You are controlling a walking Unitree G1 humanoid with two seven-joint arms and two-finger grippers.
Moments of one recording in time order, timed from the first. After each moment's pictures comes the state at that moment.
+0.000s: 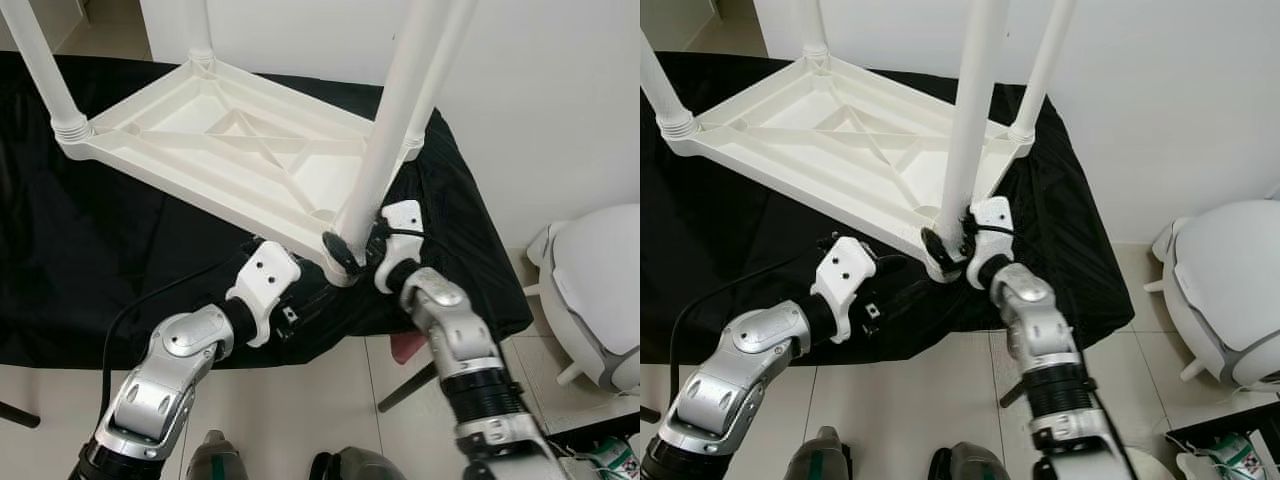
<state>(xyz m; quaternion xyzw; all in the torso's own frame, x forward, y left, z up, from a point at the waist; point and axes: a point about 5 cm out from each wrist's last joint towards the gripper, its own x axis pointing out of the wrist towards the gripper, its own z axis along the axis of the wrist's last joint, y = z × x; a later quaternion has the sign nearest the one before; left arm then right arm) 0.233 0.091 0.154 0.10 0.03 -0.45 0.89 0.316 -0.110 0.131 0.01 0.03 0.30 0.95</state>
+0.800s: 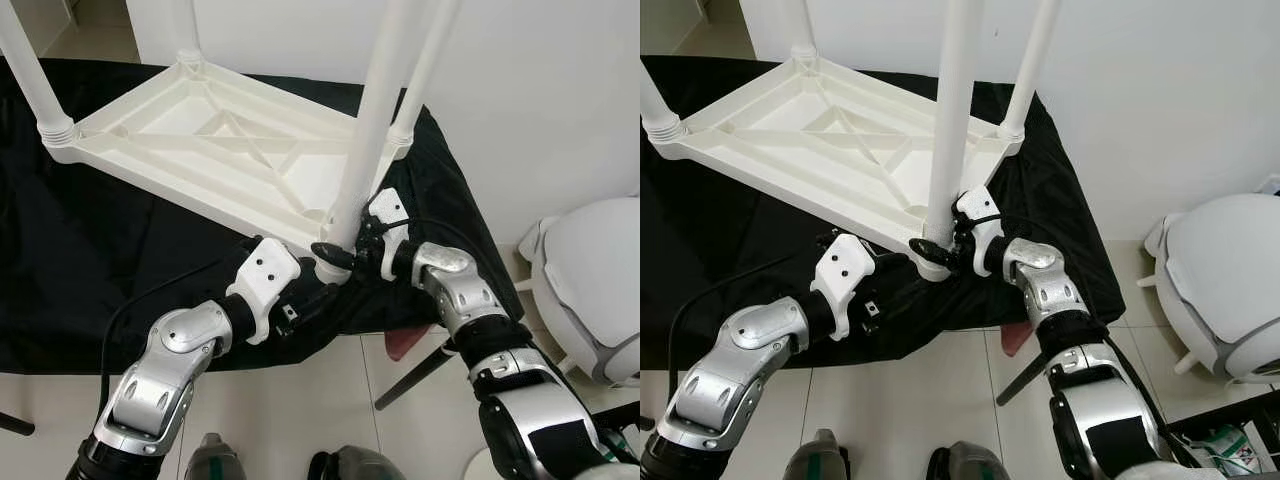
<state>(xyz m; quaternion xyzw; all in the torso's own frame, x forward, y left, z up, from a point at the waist) 0.236 0.093 0.157 0.11 0.02 -0.44 0.89 0.342 -0.101 0.130 -0.08 0.04 0.49 0.87</state>
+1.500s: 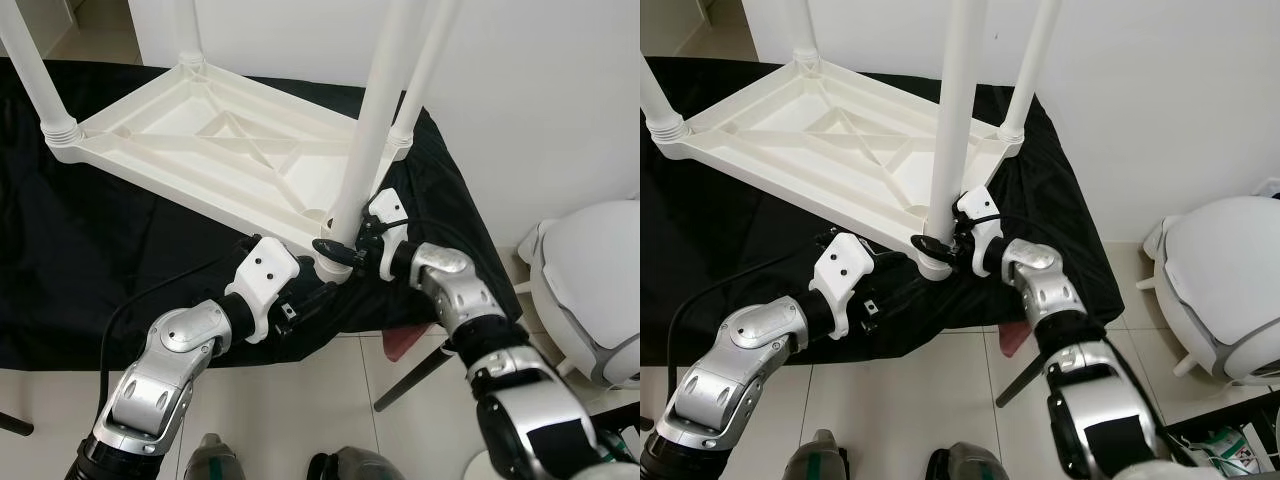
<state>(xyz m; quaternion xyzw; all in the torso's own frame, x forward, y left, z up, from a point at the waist) 0.236 0.092 0.157 0.11 0.02 -0.44 0.89 0.342 -0.099 0.127 -0.06 0.04 0.43 0.90</state>
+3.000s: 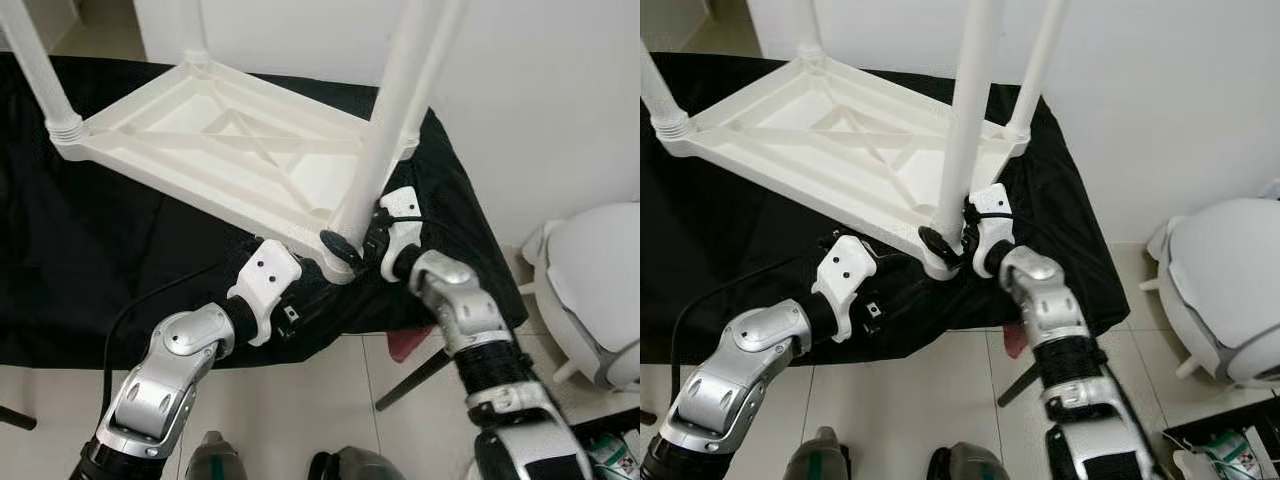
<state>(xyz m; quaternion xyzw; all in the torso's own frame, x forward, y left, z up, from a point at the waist) 0.234 0.090 0.155 0.10 0.02 -0.45 0.89 0.334 -0.121 0.142 -0.06 0.05 0.39 0.92</state>
